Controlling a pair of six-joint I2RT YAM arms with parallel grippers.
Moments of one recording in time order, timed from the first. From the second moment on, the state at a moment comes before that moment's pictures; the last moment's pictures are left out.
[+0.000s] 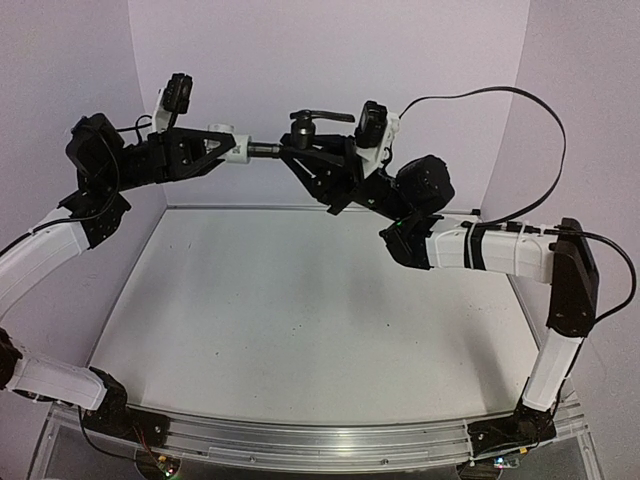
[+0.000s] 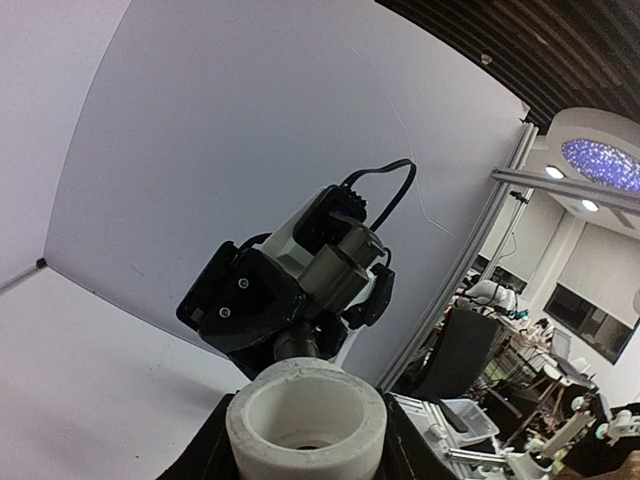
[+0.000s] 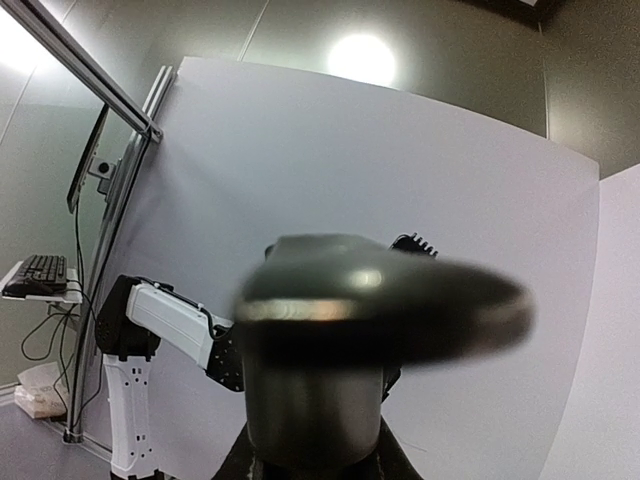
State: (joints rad) left arm -0.51 1.20 1.19 0.46 1.06 -0.83; right arm 0.89 1.84 1.45 1.18 -0.71 0.26
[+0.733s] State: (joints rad) left arm -0.51 1.10 1.07 0.45 0.97 -0.35; right arm 0.87 1.96 1.61 1.20 -0.78 0.65
